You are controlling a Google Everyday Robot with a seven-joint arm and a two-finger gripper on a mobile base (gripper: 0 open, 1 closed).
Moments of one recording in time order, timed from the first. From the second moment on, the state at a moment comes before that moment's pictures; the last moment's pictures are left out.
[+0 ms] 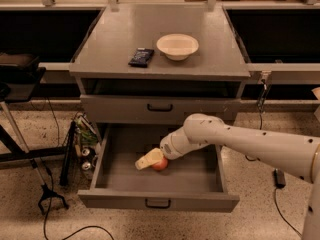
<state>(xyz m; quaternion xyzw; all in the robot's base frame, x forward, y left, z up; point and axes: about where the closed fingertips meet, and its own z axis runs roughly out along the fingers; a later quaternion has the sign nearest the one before) 0.578 0.017 0.544 -0.31 0.89 0.27 0.19</state>
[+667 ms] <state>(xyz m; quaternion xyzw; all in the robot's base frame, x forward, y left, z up) 0.575 -0.020 0.651 -0.33 0.90 0.24 0.18</state>
